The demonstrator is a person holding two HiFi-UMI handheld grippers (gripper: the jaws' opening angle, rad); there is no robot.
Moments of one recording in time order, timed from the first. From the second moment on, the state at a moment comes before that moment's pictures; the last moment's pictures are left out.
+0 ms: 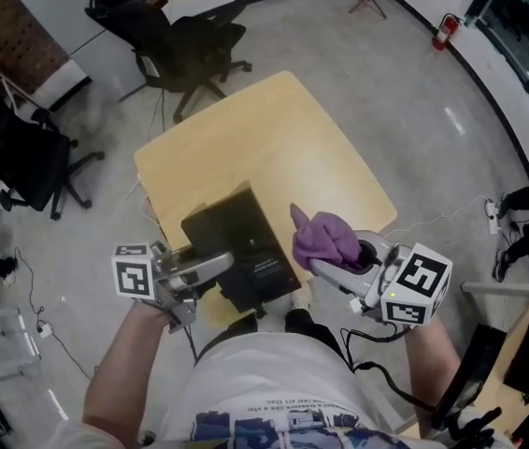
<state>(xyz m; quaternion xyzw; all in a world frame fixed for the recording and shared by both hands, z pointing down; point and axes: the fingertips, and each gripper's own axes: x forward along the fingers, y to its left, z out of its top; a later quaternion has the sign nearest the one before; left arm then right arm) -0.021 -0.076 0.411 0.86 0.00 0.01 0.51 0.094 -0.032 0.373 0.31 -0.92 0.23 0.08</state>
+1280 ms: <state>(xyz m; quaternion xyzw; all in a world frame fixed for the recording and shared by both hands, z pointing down) -0.028 -0.124 0.411 0.85 0.00 0.01 0.53 -0.005 0.023 0.446 0.30 -0.91 0.23 0.19</state>
